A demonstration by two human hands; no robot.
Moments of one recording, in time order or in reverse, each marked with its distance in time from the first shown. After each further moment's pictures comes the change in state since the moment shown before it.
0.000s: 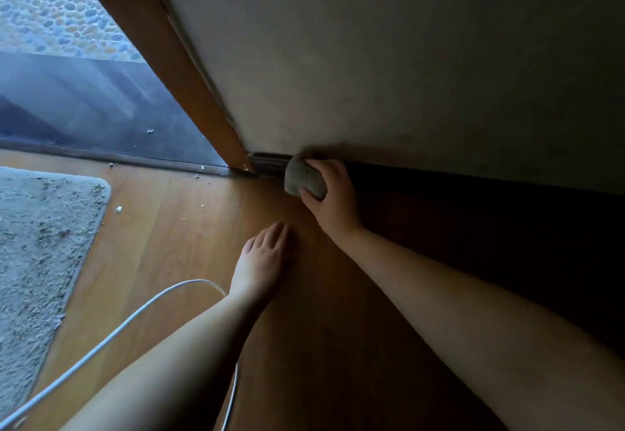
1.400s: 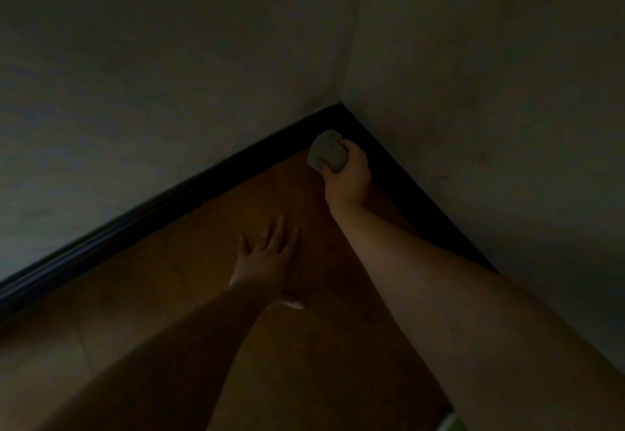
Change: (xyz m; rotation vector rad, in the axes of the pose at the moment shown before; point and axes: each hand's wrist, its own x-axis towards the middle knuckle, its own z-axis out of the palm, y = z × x) left_hand 0.054 0.342 0.053 0.473 -0.420 0.763; right_hand -0.139 0.204 -0.314 0.043 0.984 0.753
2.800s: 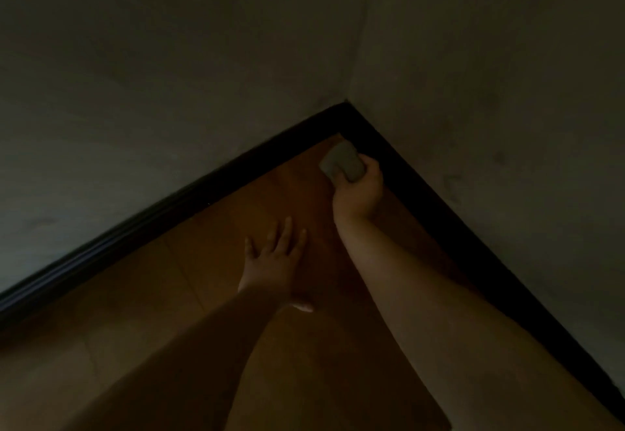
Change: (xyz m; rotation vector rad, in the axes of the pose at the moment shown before) left_hand 0.002 -0.002 0.001 -0.007 -0.016 -0.004; right_hand -0.013 0.018 0.010 0.164 0.177 0.194
